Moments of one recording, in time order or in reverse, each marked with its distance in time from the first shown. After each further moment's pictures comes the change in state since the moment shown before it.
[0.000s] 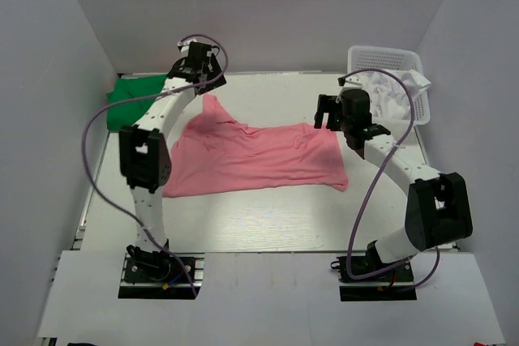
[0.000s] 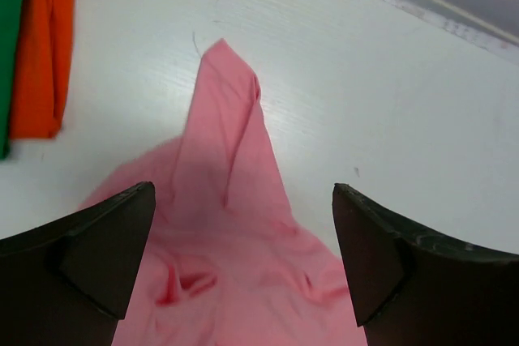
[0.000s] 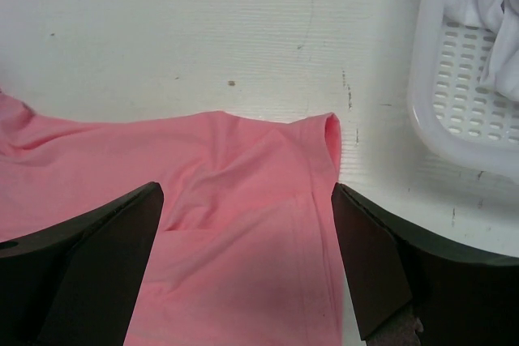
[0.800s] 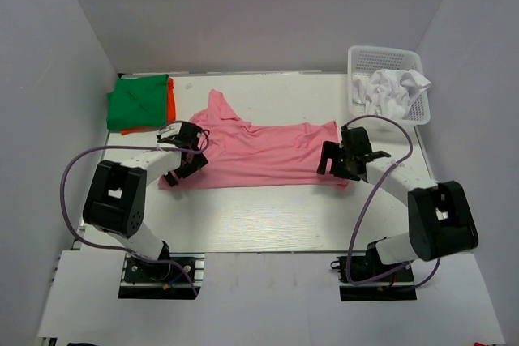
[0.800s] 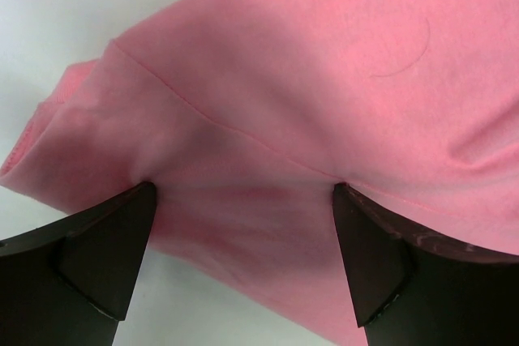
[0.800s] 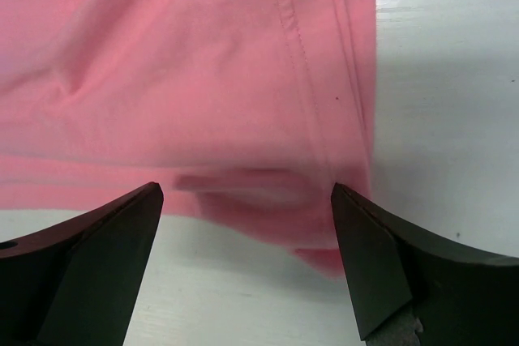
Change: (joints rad) left arm -0.012 -0.373 -0.958 0.076 -0.095 -0.300; right arm -0.021 -0.036 -0.283 -0.225 -0.113 0.197
